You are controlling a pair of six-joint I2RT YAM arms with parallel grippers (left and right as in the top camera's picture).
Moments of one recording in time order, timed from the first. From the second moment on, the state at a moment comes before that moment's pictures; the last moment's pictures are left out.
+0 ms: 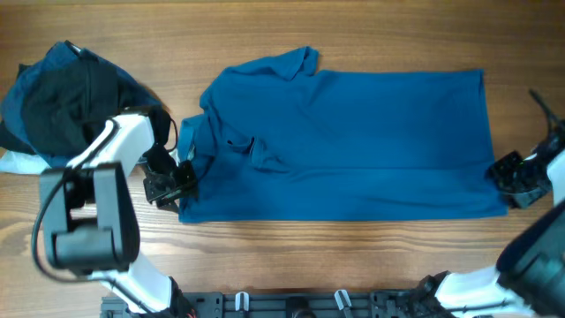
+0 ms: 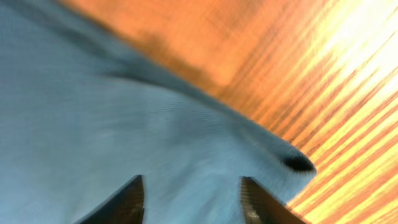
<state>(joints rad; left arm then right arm) 0.06 1.83 1.08 -1.20 0.20 -0.31 -0.69 1.65 1.06 -0.83 -0.09 0.31</state>
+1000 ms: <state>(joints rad) -0.28 2.31 1.89 -0.46 0.15 0.09 -0.62 1.29 1.09 -0.86 -0.58 0.23</state>
